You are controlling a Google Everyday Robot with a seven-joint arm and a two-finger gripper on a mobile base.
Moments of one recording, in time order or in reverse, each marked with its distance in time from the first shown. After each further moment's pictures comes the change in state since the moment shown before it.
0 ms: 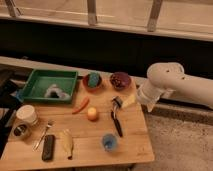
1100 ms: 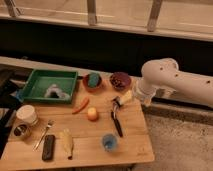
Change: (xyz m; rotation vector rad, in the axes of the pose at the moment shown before) arm -0.040 0.023 0.000 0.052 -0.074 -0.054
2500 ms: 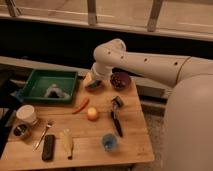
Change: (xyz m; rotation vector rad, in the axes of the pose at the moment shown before) arm -0.103 0.179 0.021 -0.063 -0.127 -0.295
